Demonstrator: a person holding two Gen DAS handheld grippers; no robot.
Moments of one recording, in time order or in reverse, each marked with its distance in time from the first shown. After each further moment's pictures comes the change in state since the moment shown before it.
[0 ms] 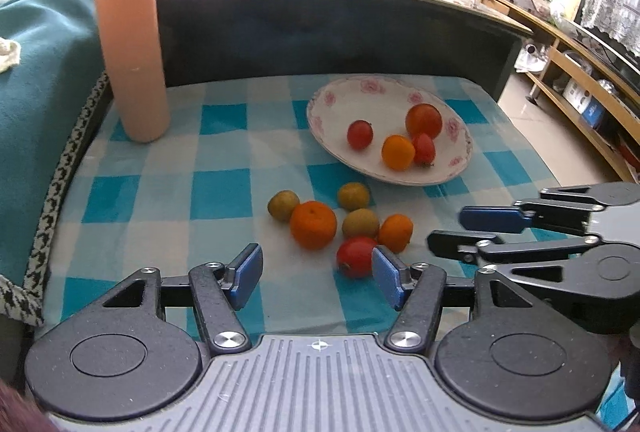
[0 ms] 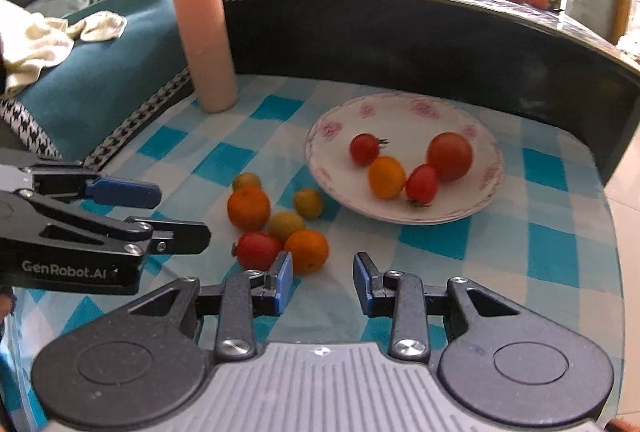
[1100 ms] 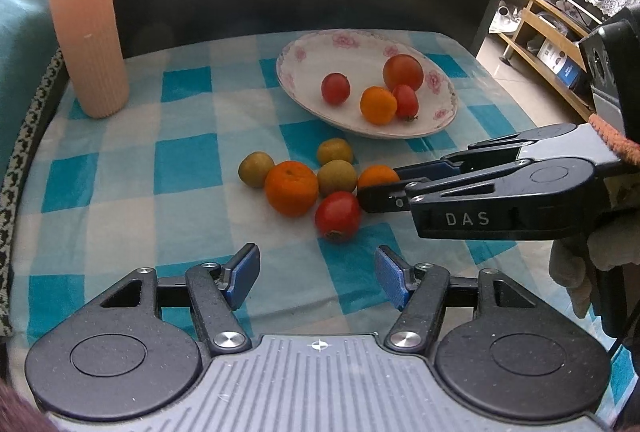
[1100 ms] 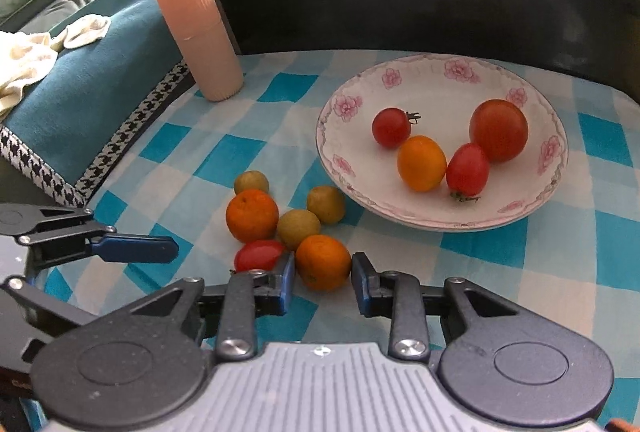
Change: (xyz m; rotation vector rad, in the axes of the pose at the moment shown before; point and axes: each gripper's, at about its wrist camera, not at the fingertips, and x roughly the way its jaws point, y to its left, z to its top) left arm 0.023 0.005 -0.012 0.058 0.095 -0.087; right arm 0.051 -0.011 0.011 0.096 0.082 0.136
